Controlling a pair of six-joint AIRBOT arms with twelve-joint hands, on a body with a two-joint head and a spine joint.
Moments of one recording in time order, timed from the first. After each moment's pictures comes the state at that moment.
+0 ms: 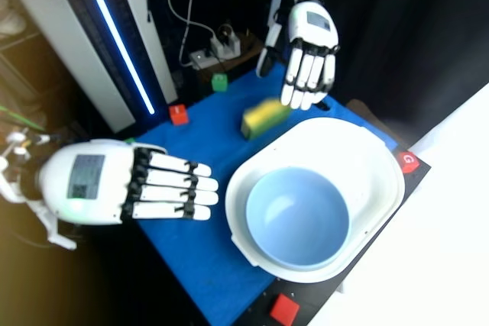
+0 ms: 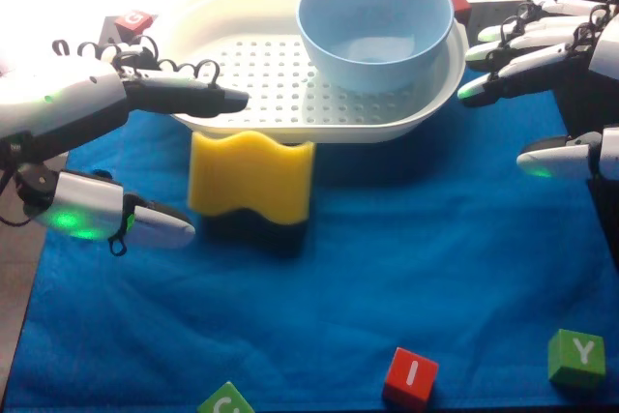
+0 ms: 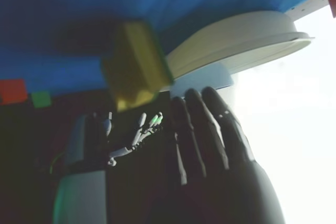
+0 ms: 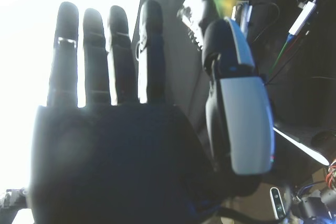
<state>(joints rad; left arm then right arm) 0.83 -0.83 1.07 0.25 -0.75 0.65 -0.82 -0.95 1.30 -0.43 0.86 -0.31</state>
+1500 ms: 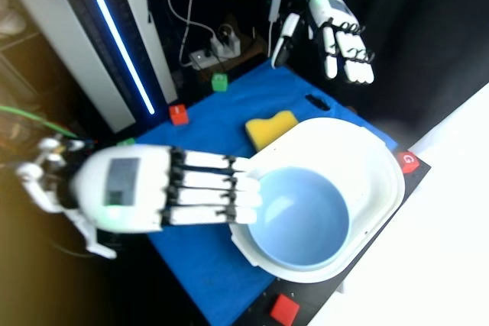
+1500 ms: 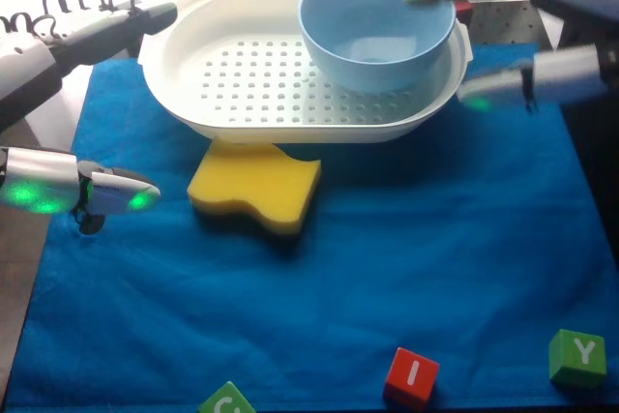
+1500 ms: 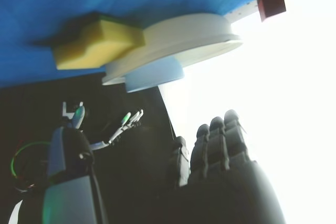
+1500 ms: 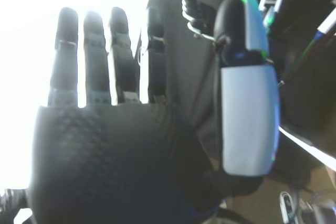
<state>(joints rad) 0.95 -0.81 1.06 -0.07 -0.92 0.81 -0.64 -1.14 1.51 -0.40 0.82 -0.32</state>
